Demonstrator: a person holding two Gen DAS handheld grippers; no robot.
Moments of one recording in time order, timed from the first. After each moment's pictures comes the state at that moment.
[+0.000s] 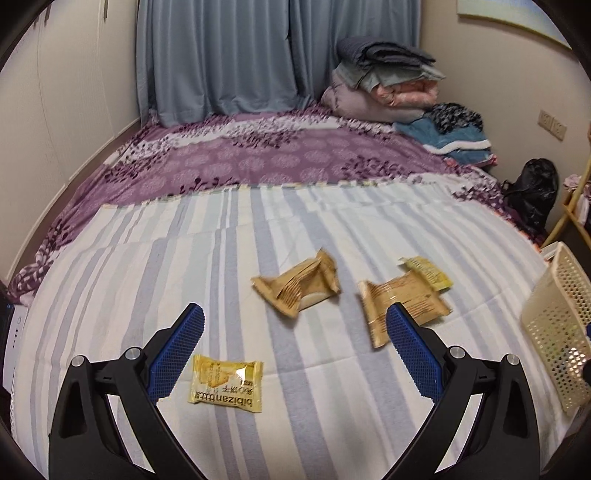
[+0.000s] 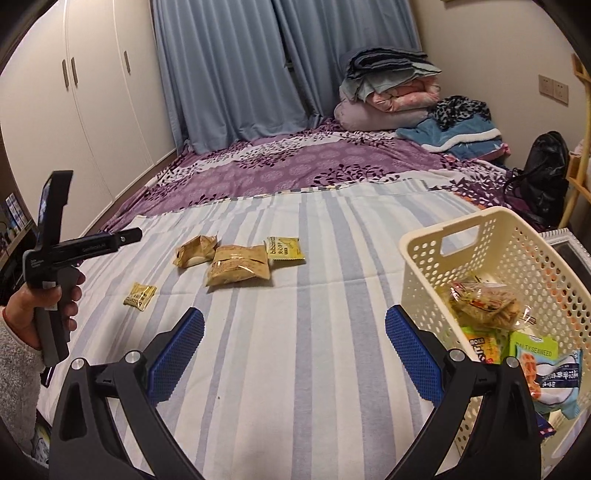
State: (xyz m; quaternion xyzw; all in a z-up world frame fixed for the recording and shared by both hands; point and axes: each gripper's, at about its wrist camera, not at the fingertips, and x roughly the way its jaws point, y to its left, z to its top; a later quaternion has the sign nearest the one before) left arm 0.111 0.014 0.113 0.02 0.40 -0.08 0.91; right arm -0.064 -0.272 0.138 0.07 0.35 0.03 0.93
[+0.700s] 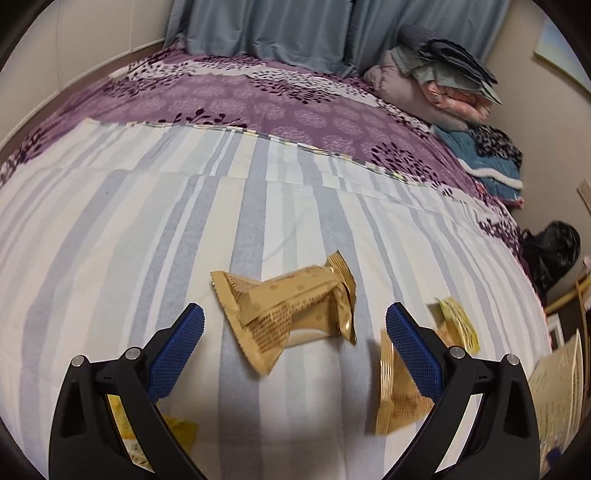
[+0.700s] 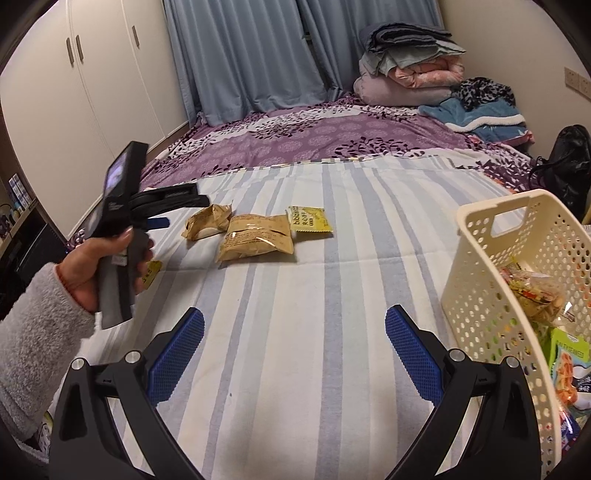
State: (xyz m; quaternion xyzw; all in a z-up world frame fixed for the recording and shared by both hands) left arm 0.212 0.004 0.033 -0.13 0.46 -0.04 0.88; right arm -0.038 -0.248 0.108 0.06 0.39 0.07 0.91
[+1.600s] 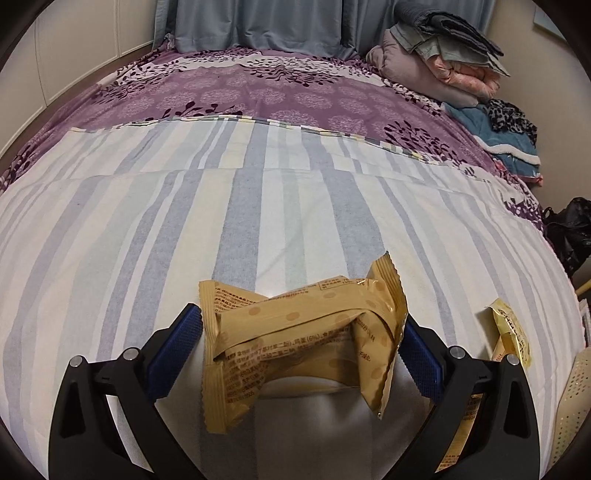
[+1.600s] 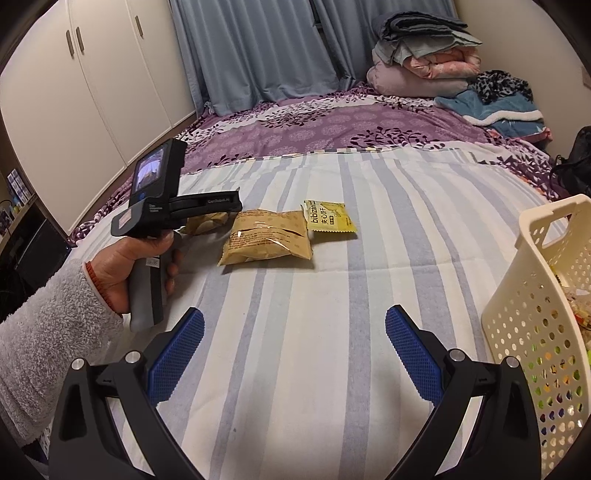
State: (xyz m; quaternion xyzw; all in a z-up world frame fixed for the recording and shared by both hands) left arm 0.246 -0.011 -0.007 -0.07 0.48 -0.04 0.88; right arm 0.001 -0.231 0.083 0.06 0.41 0.08 0.90
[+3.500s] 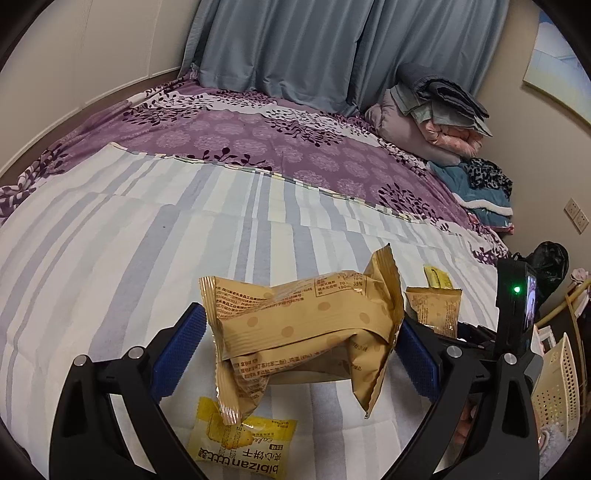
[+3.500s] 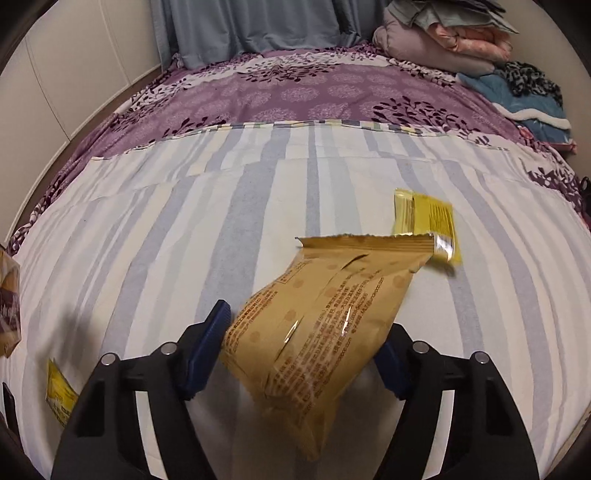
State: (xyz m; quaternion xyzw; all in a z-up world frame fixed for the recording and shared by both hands) left arm 0.174 0.085 0.068 -0.14 0.40 -0.05 0.91; right arm 0.209 -0.139 0.013 0.01 0.49 0.04 0.87
